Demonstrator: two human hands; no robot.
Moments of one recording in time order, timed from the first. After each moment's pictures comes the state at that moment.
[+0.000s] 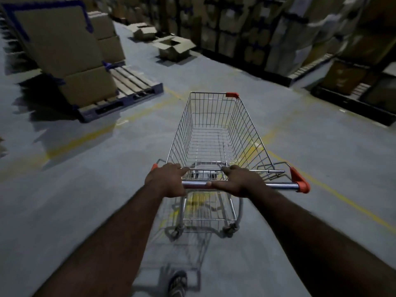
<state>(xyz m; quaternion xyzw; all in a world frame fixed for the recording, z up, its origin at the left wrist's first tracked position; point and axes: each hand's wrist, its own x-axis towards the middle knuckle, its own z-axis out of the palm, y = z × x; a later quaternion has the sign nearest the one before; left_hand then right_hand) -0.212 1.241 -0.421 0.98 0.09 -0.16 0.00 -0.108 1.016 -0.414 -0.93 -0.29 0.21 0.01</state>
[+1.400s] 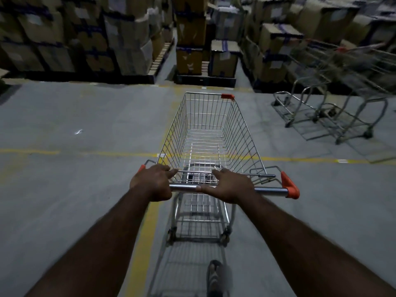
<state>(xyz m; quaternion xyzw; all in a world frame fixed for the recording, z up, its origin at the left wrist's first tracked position) 0.169 1.132 -0.430 0.95 -0.27 -0.15 -0.04 0.077 0.893 -0.428 -0.98 0.08 0.15 0.08</state>
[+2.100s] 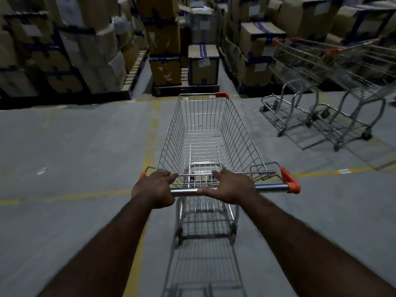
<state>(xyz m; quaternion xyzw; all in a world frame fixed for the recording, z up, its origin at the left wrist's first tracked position) 0.455 0.905 -0.428 0.94 -0.30 -0.14 -0.04 0.355 0.674 -0.434 -0.98 0.12 0.12 0.10</state>
